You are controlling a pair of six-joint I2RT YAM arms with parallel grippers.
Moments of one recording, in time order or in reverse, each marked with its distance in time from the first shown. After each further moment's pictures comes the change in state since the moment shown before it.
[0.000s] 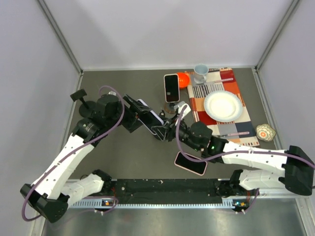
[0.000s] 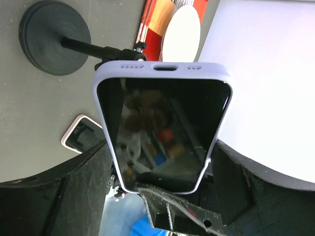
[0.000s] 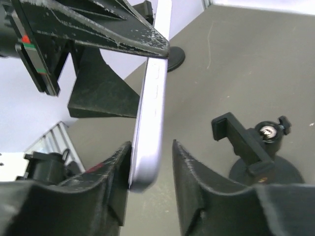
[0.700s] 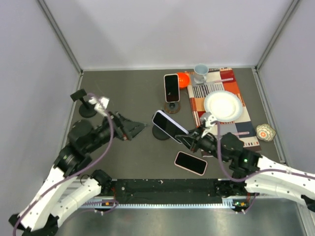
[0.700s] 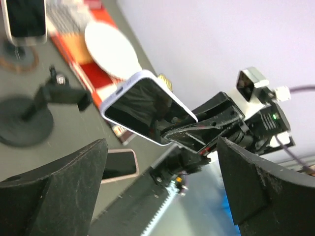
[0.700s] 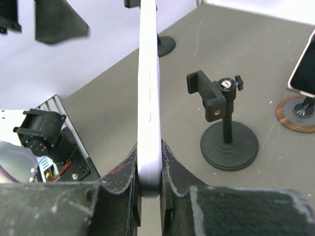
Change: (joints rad) left arm -0.091 -0.348 -0.222 0.314 0.129 0.432; right arm 0.009 -0.435 -0.163 -0.288 -0.004 -0.072
